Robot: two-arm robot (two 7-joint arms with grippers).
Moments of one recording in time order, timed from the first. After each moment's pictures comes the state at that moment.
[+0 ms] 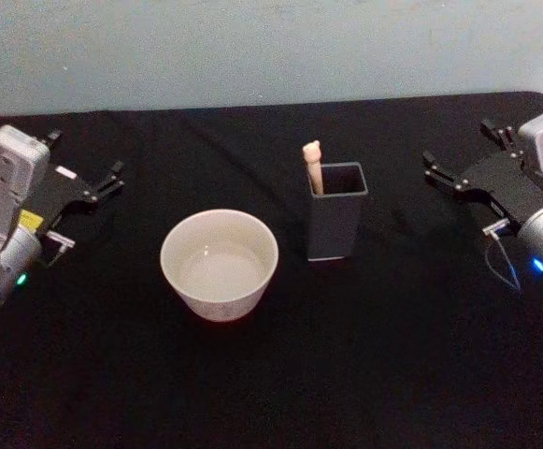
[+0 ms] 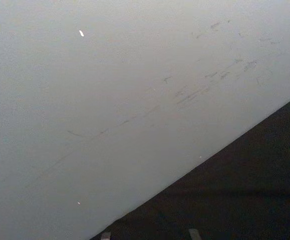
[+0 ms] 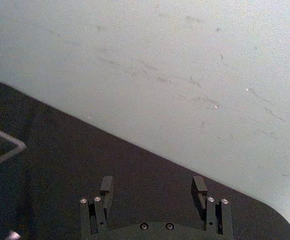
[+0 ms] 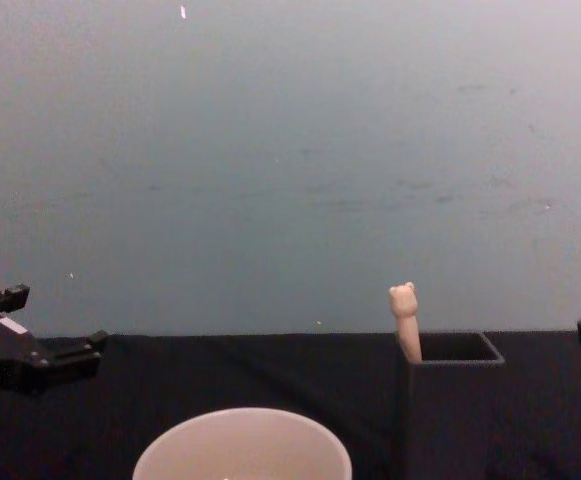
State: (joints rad) left arm -0.20 0.60 0.45 -1.41 -0.25 -0.12 0.03; right arm 0.18 0.60 -0.41 -1.45 0.29 -0.13 0.03
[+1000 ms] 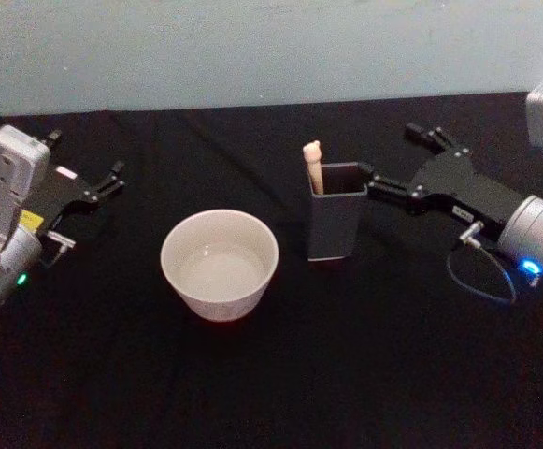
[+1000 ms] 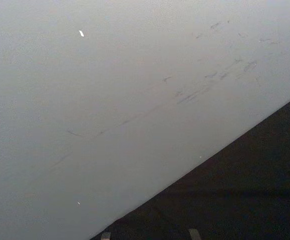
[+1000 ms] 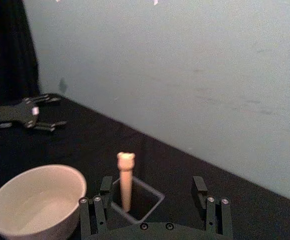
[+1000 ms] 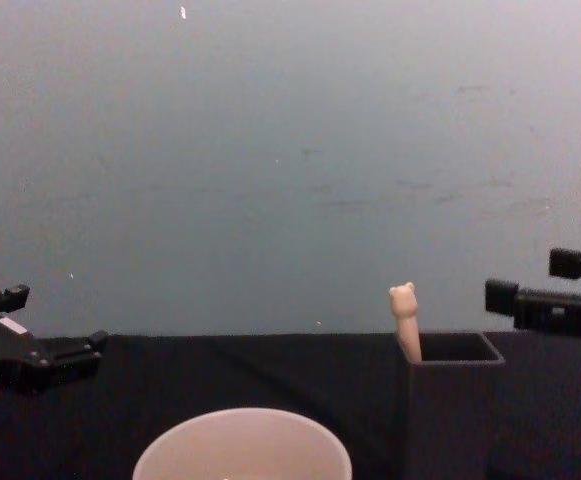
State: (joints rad) left arm -0.20 0.60 0.45 -1.41 -0.25 -0.12 0.03; right arm 0.11 0.63 -0.35 -1.70 0.52 0.06 0.37
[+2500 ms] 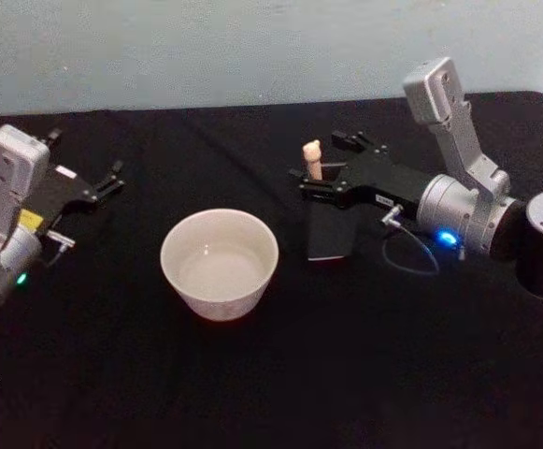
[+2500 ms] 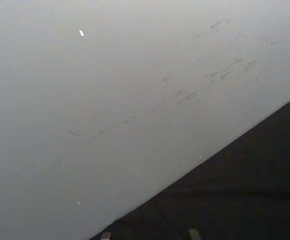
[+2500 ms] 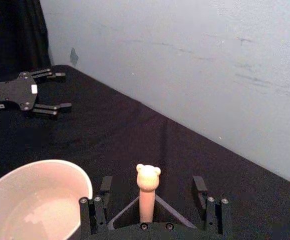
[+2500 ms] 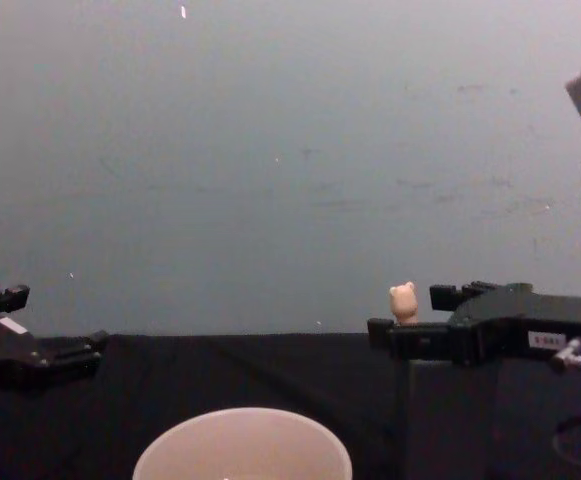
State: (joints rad) left arm -0.20 0.60 0.45 -1.41 -0.25 -0.12 0.03; right arm 0.33 0.44 -0.46 -1.50 0.37 0.21 0.43
